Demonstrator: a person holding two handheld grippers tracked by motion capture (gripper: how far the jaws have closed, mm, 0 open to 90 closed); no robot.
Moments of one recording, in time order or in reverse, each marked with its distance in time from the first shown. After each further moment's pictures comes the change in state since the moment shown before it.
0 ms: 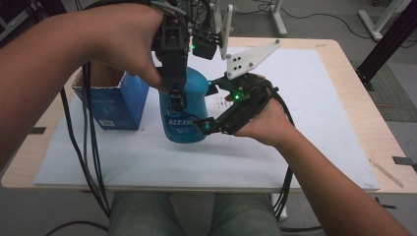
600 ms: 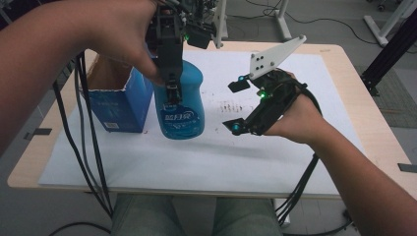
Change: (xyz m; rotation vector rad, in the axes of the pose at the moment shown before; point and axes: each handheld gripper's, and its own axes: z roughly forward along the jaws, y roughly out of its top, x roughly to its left) left arm 0.012 -0.016 -0.021 0.021 -0.016 -0.142; right arm -0.005 0.003 -0.041 0.214 -0.136 -0.042
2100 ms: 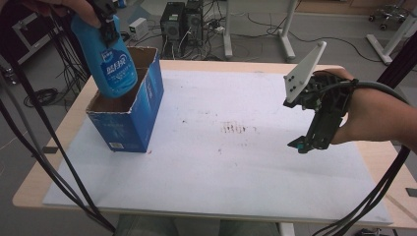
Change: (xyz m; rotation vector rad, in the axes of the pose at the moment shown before) left arm 0.114 -0.130 -0.079 -0.075 0.050 -0.924; right arm -0.017 0.007 -0.074 0.556 -0.029 -0.103
